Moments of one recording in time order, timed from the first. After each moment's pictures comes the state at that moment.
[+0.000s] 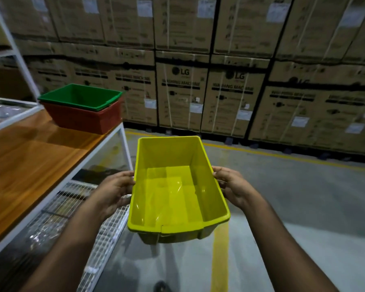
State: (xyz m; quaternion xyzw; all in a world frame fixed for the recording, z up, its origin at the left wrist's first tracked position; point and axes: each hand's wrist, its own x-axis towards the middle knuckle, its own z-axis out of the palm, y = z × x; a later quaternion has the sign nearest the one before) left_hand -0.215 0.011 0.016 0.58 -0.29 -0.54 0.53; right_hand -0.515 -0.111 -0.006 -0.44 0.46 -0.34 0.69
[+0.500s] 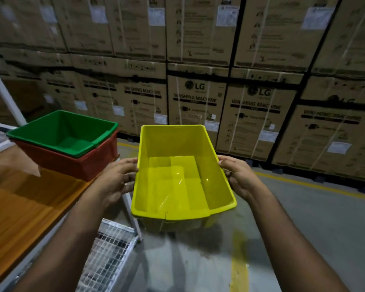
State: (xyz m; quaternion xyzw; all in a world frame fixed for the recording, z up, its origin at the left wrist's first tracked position) left_hand -0.126 -0.291 0.059 0.59 -0.29 -0.49 0.57; right_hand -0.413 -0.422 0.041 -0.48 0.41 -0.38 0.67
